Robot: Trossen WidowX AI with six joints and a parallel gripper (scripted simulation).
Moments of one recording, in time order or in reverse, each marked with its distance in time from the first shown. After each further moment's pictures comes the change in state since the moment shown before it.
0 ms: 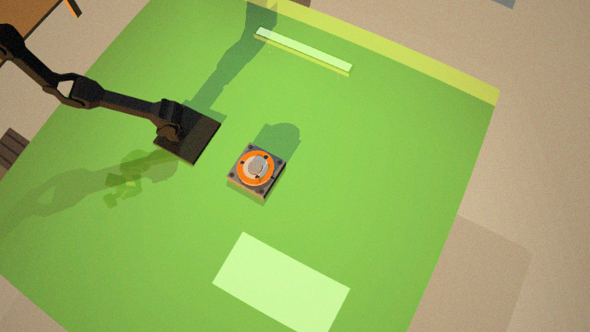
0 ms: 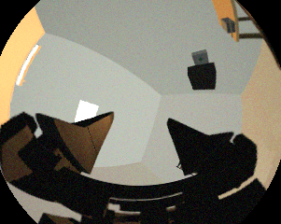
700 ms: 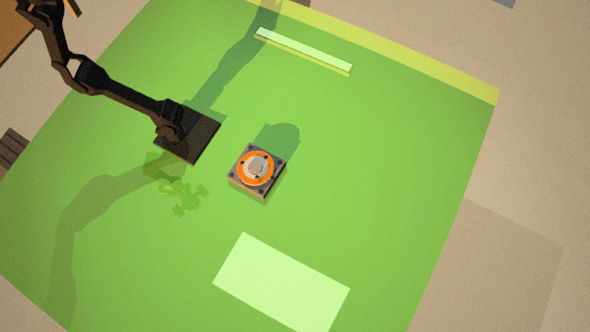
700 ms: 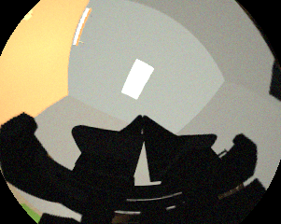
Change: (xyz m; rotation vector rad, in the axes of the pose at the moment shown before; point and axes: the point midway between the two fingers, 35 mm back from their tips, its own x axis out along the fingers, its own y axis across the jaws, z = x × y) arm -0.104 0.244 -0.212 -0.061 0.500 0.616
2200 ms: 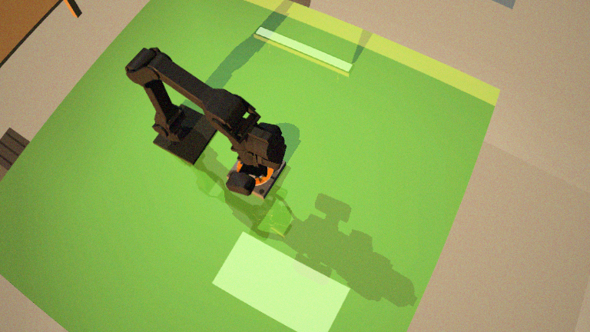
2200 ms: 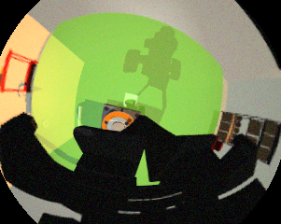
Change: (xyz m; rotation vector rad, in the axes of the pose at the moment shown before) arm -0.459 0.197 -0.520 0.003 2.543 0.582
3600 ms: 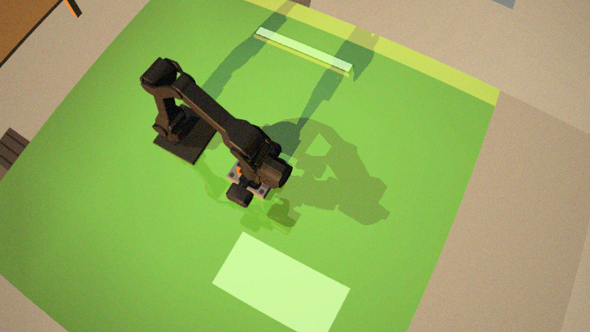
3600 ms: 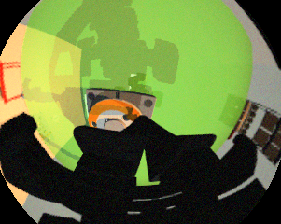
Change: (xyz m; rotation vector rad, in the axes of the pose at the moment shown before) arm 0.086 0.008 -0.050 0.102 0.285 0.051
